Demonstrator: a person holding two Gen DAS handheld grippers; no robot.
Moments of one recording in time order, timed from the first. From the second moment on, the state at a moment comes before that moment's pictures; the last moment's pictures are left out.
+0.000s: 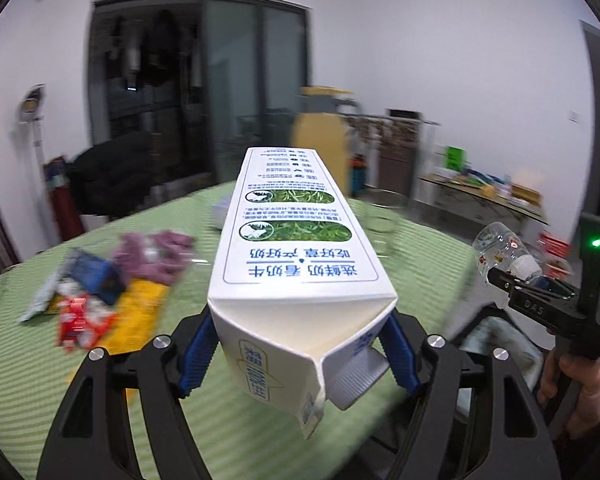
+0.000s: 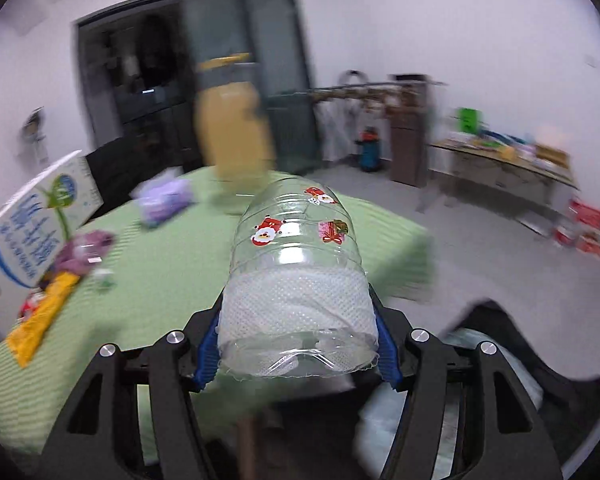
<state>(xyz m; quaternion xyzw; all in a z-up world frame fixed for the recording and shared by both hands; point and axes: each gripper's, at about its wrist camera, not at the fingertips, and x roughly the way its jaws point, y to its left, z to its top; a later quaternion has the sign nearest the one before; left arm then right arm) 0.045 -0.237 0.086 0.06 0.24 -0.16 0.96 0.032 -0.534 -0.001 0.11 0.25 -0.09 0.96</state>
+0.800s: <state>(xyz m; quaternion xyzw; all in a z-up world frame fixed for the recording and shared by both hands) 0.071 -0.541 -0.134 0.15 0.59 -0.37 0.70 -0.015 -0.745 -0.167 0.24 0.43 -0.25 0.83</state>
